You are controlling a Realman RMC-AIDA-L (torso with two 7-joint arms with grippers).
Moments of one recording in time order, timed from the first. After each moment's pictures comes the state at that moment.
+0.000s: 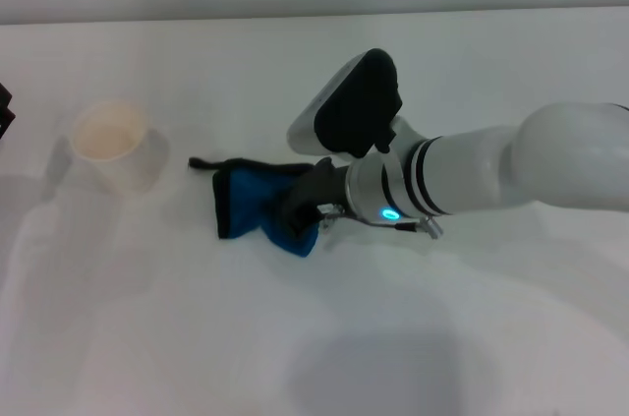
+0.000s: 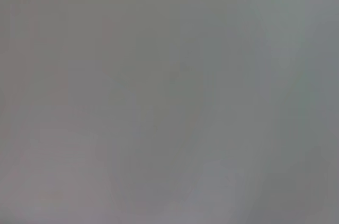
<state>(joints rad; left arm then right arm) -0.44 -2.08 0.87 0.02 -2.44 -1.23 2.56 0.65 2.02 -2.21 -0.83 -1.87 -0.41 2.47</state>
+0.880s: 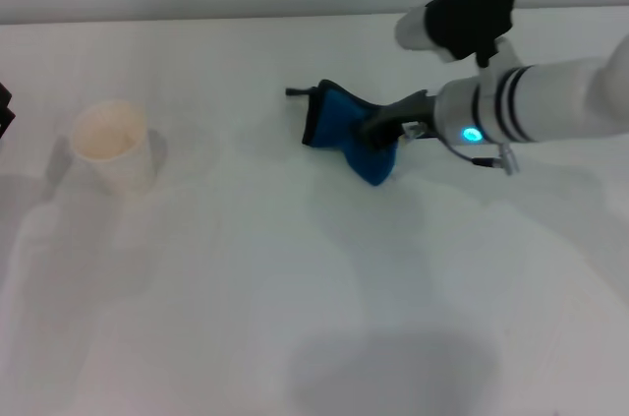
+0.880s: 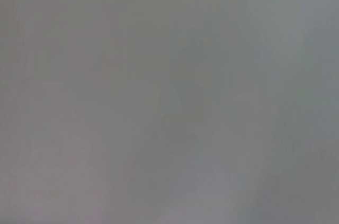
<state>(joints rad) -0.44 -2.08 0.87 0.02 -2.44 -1.23 2.56 0.60 2.00 -1.78 -0.78 -2.02 -0.53 2.47</state>
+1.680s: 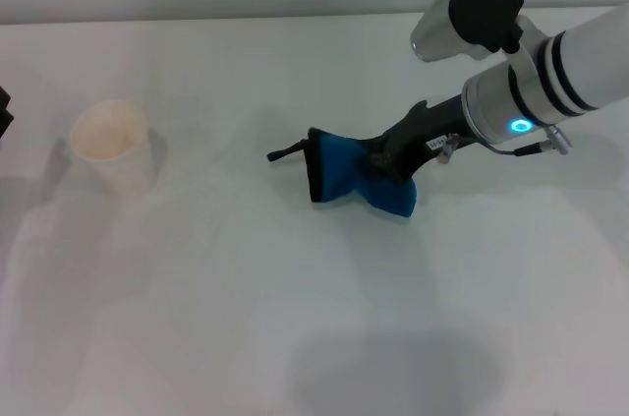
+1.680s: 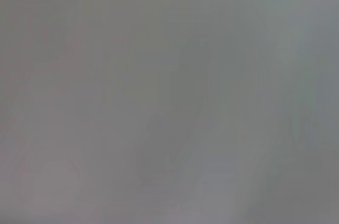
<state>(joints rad) -0.43 -2.08 0.87 0.02 -2.44 -1.23 2.55 0.61 1.98 -1.53 -0.94 -2.13 -1.07 2.18</state>
